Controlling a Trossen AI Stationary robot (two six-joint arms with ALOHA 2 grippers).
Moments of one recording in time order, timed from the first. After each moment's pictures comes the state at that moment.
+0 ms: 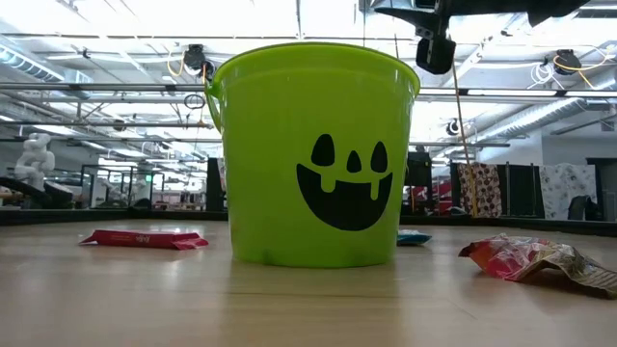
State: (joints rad) left arm -1.13 1.65 0.83 -0.50 -0.08 -1.87; right arm 0.03 1.08 0.70 0.30 -0.08 0.92
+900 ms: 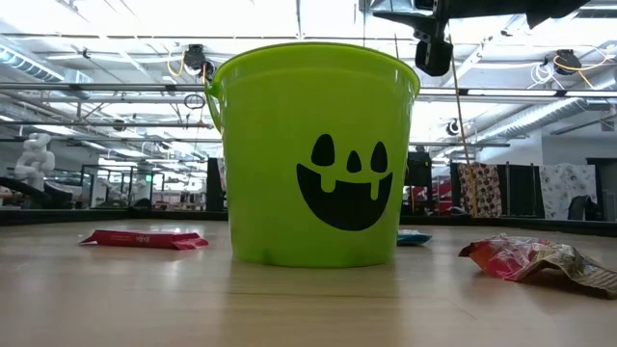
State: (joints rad) left arm -1.12 1.31 0.88 -0.49 -0.29 -1.69; right arm 0.01 1.08 0.70 0.30 -0.07 0.89
